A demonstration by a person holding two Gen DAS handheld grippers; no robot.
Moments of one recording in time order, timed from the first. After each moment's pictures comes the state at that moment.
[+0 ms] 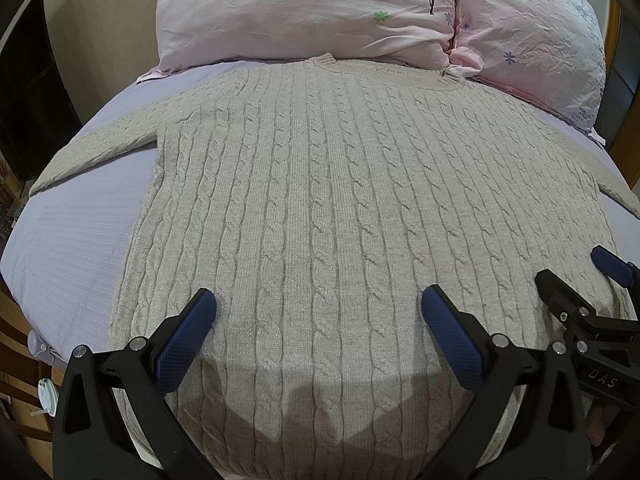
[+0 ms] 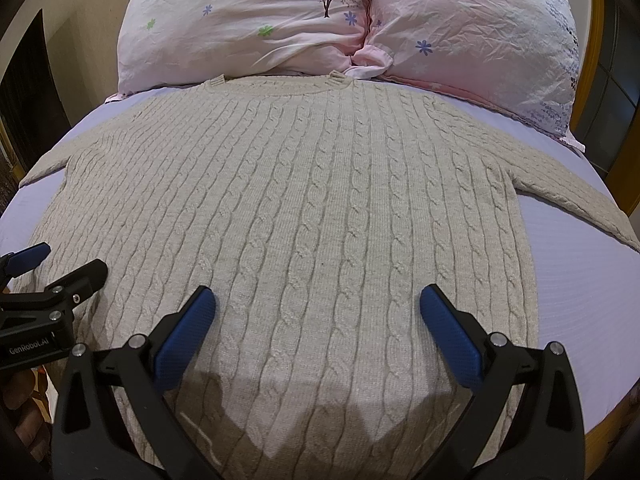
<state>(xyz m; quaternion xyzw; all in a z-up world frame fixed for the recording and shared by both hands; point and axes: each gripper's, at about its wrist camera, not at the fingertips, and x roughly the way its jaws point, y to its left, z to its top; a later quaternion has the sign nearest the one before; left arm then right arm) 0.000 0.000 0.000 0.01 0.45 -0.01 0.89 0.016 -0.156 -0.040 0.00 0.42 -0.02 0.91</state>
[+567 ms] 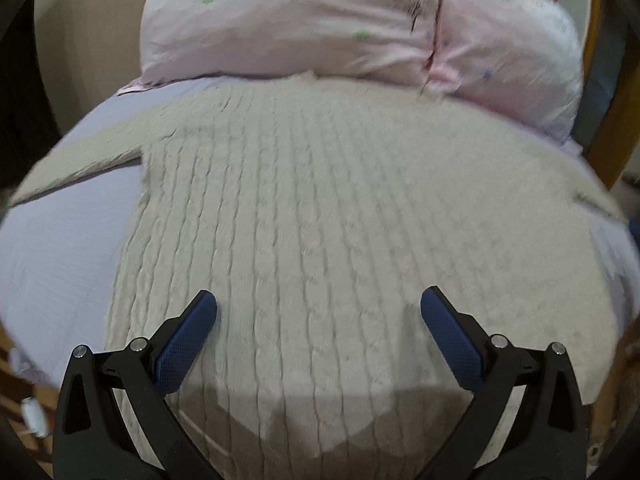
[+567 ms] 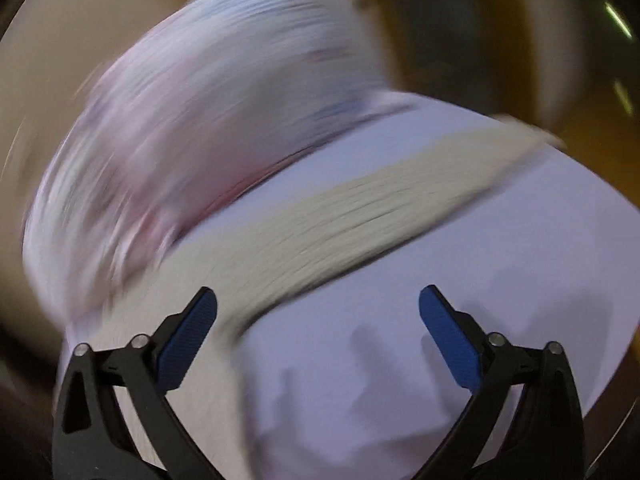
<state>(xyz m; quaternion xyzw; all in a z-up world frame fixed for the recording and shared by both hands) -0.001 0.011 0.010 -0.02 0.41 -0.08 0.91 -0.020 -0.445 0.016 0.34 0.28 -0.22 0.87</state>
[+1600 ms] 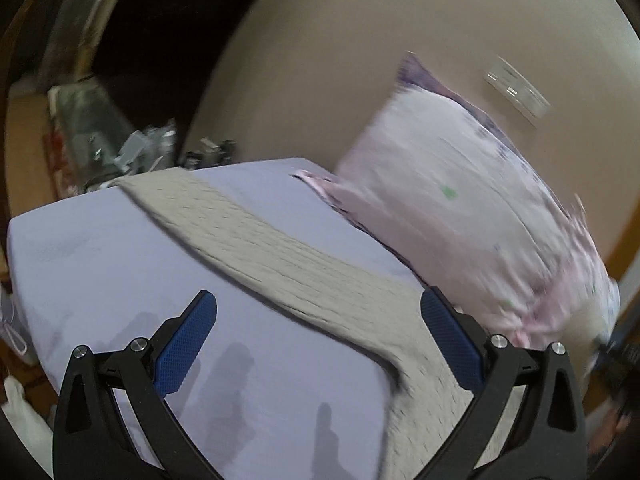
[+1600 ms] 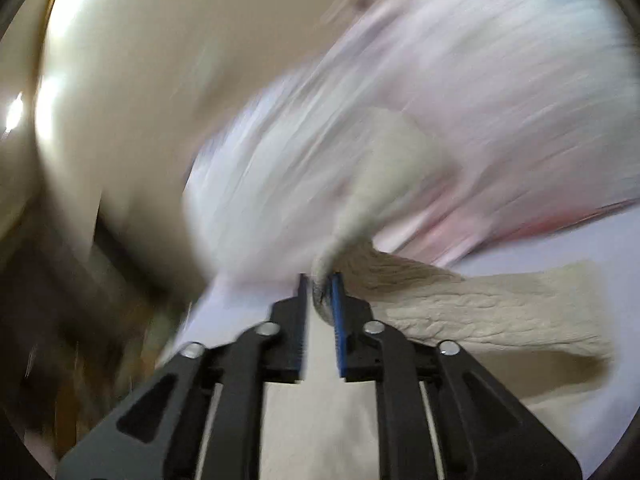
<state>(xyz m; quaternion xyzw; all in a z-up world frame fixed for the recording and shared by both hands) 0.024 0.270 0.041 -0.30 0.21 0.10 0.92 0.138 -0.185 0.096 0.21 0.30 0.18 0.91</state>
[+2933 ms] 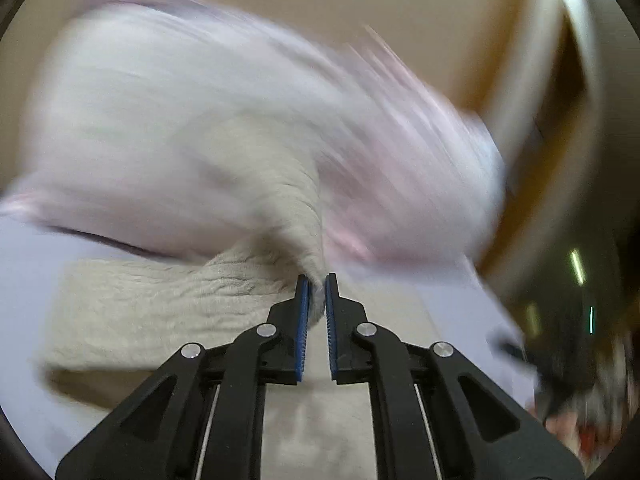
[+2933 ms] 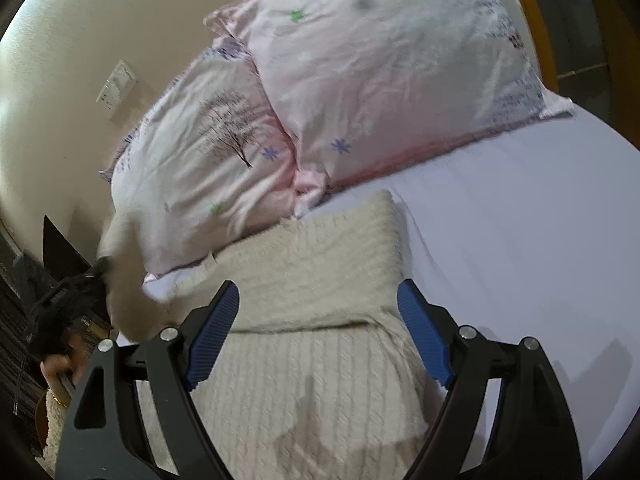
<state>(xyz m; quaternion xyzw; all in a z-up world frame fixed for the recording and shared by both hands) 0.152 -0.031 0.069 -0.07 0.30 -0.30 0.90 0.050 -0.334 0.038 0.26 0.32 0.02 0.91</state>
